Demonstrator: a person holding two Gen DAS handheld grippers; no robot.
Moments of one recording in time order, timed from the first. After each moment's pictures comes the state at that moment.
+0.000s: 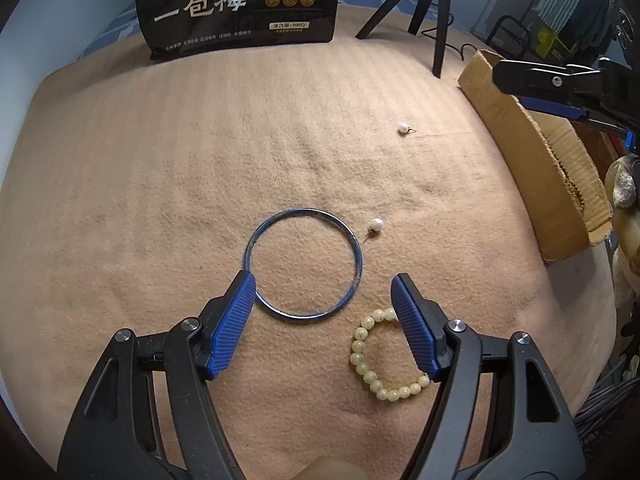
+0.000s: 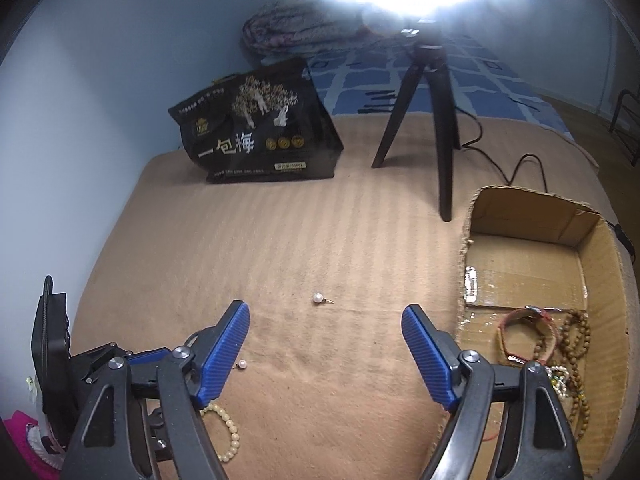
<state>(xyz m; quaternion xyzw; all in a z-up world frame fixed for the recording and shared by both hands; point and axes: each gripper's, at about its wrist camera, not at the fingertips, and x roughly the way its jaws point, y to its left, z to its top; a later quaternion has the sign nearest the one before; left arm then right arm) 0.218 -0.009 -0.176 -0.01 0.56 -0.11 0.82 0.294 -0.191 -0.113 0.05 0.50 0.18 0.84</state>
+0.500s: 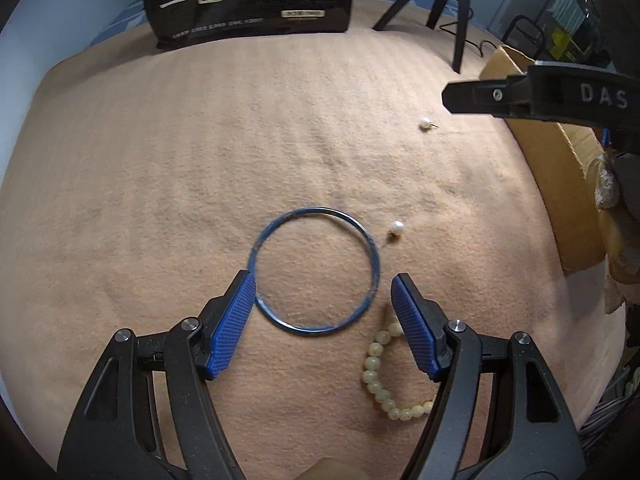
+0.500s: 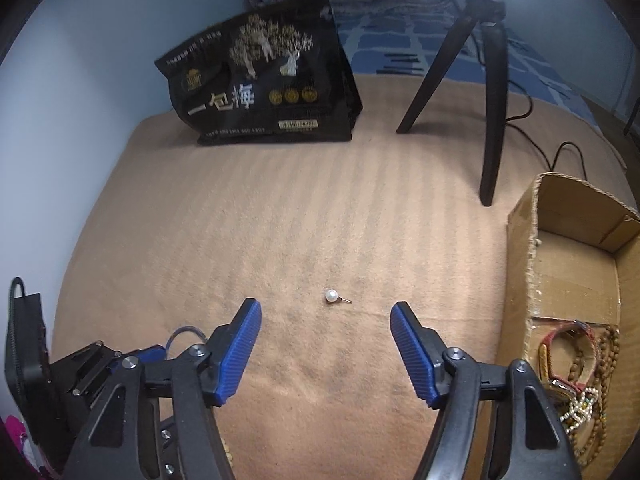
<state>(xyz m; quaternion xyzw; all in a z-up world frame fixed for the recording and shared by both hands) 0.229 -0.007 -0.189 -0.01 0.56 -0.09 0.82 0.325 -0.161 -0.151 0.01 0.56 0.19 0.81</state>
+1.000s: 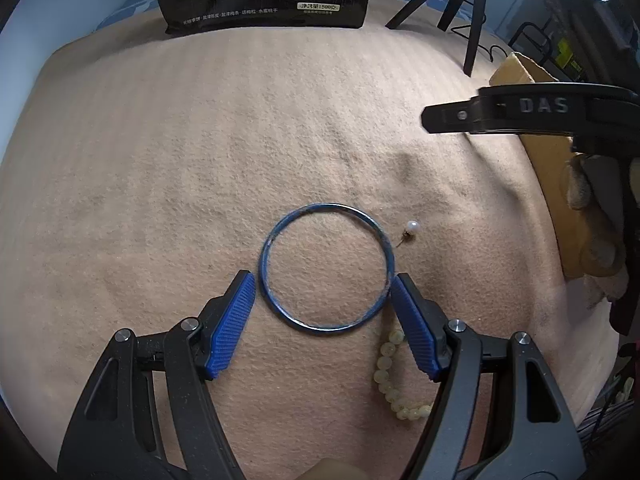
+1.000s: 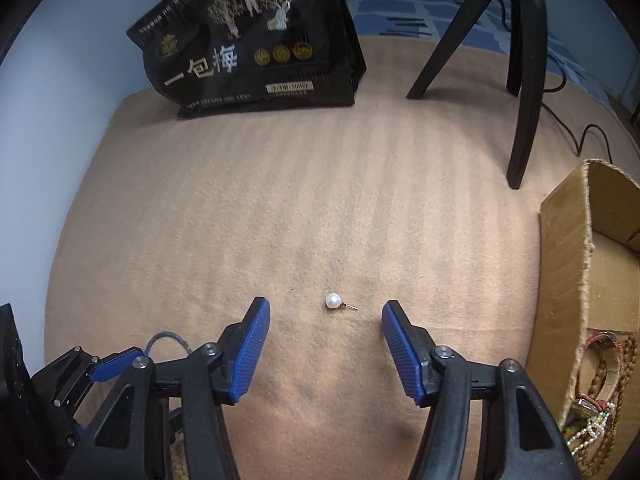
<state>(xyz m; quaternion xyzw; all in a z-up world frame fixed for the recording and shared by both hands) 0.228 0.003 -0.194 -0.02 0.57 -0.09 0.82 0.348 -0.147 -0.182 0.01 0.60 0.18 0.78</state>
